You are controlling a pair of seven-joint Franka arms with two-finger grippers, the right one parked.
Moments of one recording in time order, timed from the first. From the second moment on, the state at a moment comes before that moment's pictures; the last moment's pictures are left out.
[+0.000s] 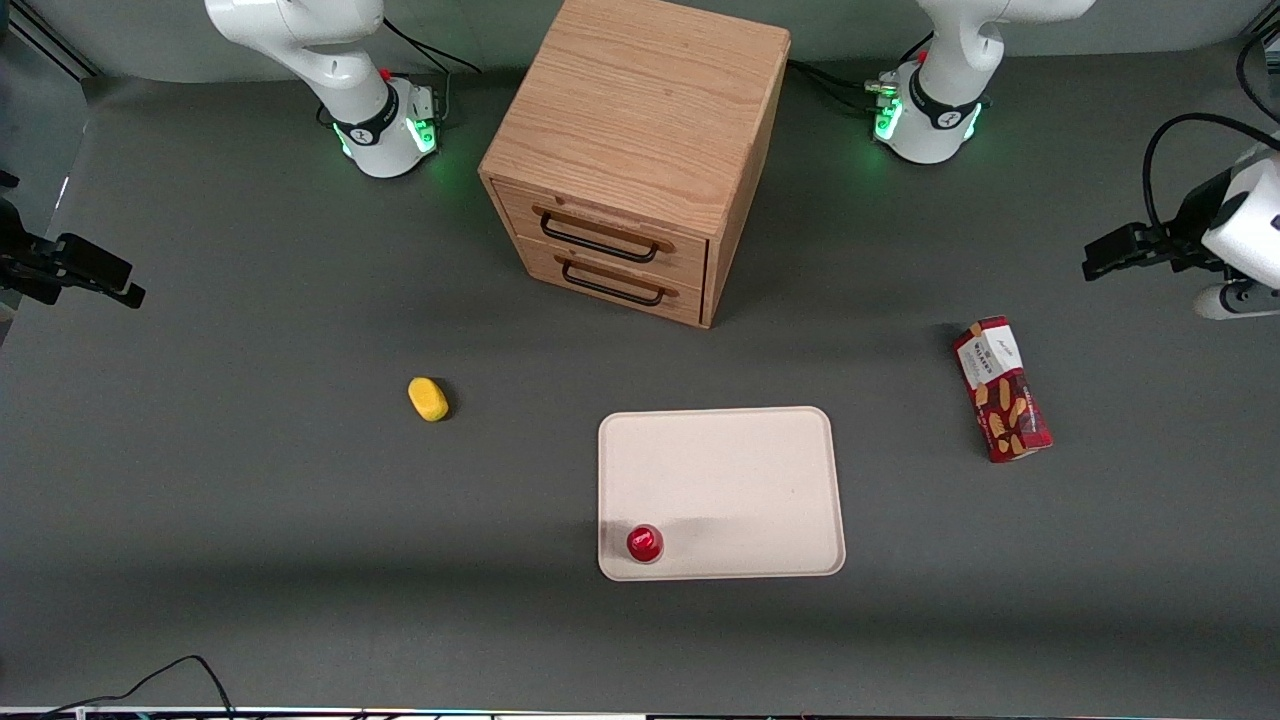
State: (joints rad) arm -0.16 -0.04 0.15 -1.66 0.00 1.48 -0.06
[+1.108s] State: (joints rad) arm -0.14 0.26 0.18 -1.97 -0.03 2.15 -0.04
